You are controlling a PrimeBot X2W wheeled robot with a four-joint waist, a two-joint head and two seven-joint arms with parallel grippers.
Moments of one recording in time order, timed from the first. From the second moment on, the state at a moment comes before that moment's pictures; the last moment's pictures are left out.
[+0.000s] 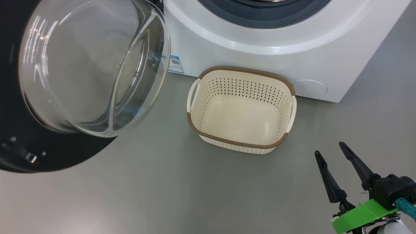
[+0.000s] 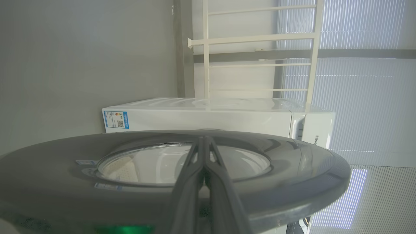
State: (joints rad) left arm -0.55 0.38 0.50 0.56 -1.69 0.03 0.68; right arm -0.06 -0.26 0.08 0.08 0.22 0.13 -0.26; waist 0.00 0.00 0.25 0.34
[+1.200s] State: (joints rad) left arm -0.30 0.28 0.47 0.20 -1.71 0.16 0.78; right arm -0.02 -0.15 0.07 0.08 0.22 0.13 -0.26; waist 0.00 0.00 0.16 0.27
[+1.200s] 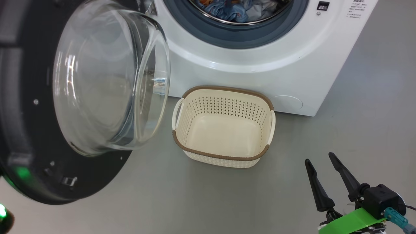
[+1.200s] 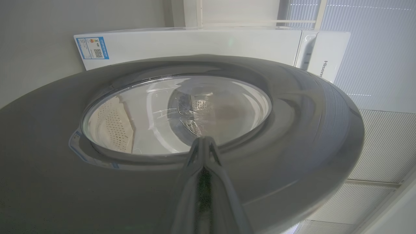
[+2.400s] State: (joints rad) left arm -0.20 0.11 0.35 -0.07 -1.72 0.25 0.81; right arm 0.01 -0.09 0.05 0.09 0.22 0.13 -0.26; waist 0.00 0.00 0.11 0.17
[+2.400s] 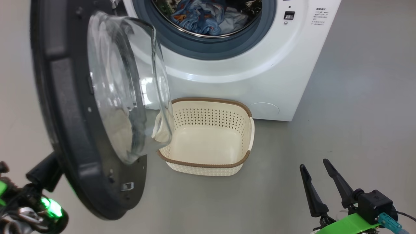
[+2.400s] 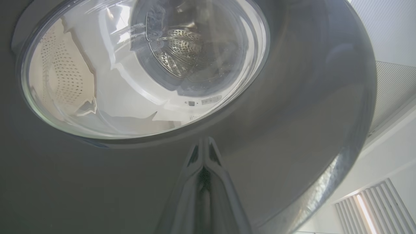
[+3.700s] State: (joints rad) left arm -0.37 0.04 0.09 0.14 -1.76 0.10 0.59; right arm 0.04 -0.10 0.06 0.09 0.22 0.13 -0.26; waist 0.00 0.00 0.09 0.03
